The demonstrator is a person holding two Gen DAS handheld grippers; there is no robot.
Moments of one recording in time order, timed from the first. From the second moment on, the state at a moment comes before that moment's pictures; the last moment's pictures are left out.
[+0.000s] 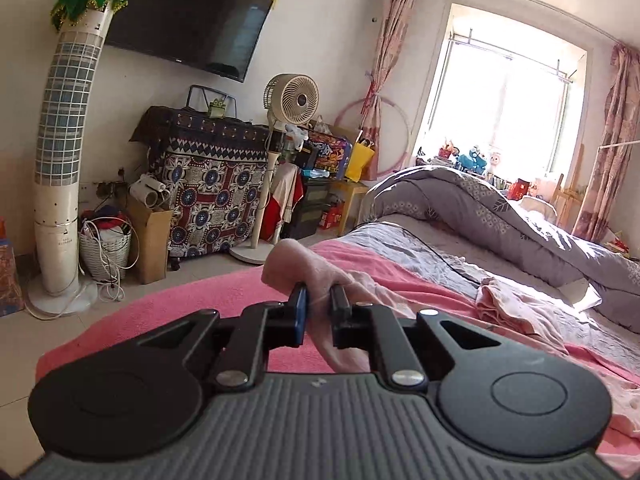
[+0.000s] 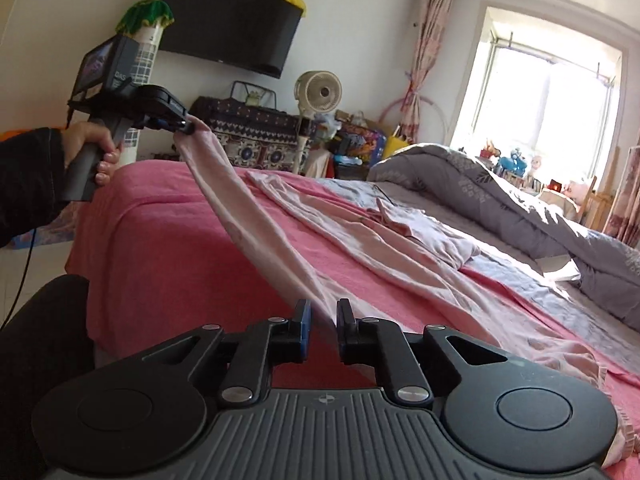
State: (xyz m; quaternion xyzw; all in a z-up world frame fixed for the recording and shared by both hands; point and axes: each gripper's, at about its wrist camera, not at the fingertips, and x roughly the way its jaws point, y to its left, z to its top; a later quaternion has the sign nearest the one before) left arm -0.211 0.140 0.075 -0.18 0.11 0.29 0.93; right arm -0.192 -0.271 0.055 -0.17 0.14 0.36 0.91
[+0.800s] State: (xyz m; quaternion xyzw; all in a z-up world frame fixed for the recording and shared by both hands) left arm -0.245 0.174 0.087 -0.22 0.11 0.33 0.91; right arm -0.079 -0.511 0.048 0.28 0.21 -0.04 0.94
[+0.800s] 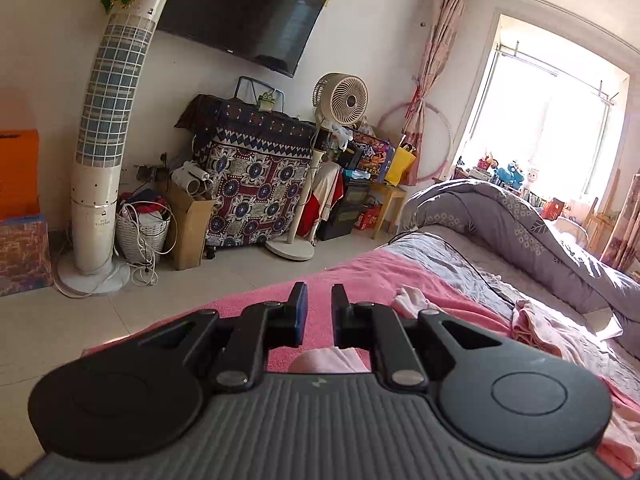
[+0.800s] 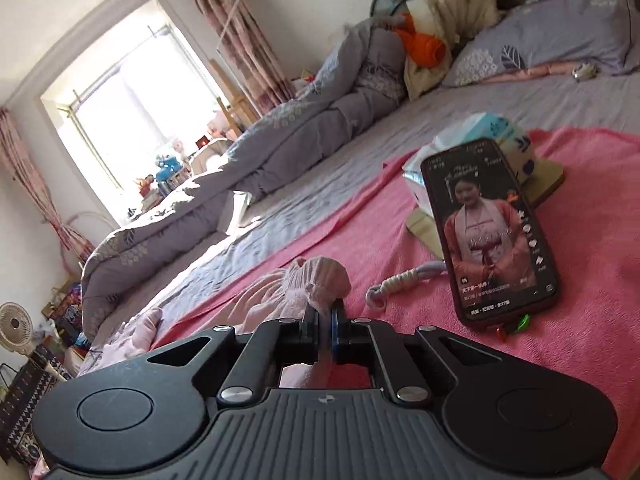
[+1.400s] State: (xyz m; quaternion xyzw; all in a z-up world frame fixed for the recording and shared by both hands) left arm -0.231 0.131 0.035 -0.17 0.23 0.27 0.92; right arm -0.169 -0.401 0.019 -0.22 0.13 0.05 0.97
